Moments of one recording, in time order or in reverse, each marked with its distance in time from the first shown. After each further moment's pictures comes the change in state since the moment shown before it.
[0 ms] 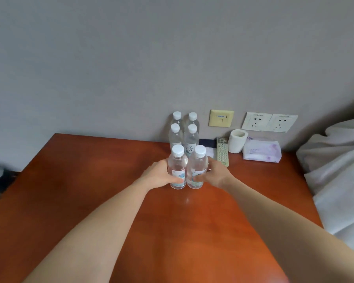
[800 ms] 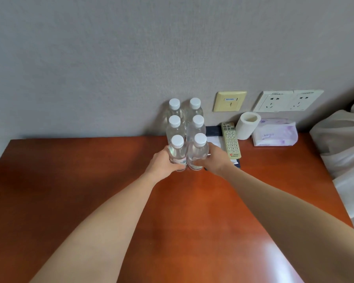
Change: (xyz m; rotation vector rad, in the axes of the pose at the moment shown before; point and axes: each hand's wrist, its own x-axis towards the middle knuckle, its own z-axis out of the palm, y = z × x) left_hand 0.119 -0.049 0.002 -0.076 0.000 0.030; right_hand 0.095 -0.006 0.032 -0.021 0.150 0.179
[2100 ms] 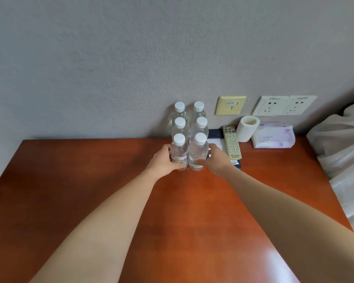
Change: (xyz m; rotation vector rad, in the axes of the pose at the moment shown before) left_hand -0.023 0.012 -0.020 -0.040 -0.017 -0.069; right_hand -0.022 -0.017 0.002 0.011 0.011 0.048
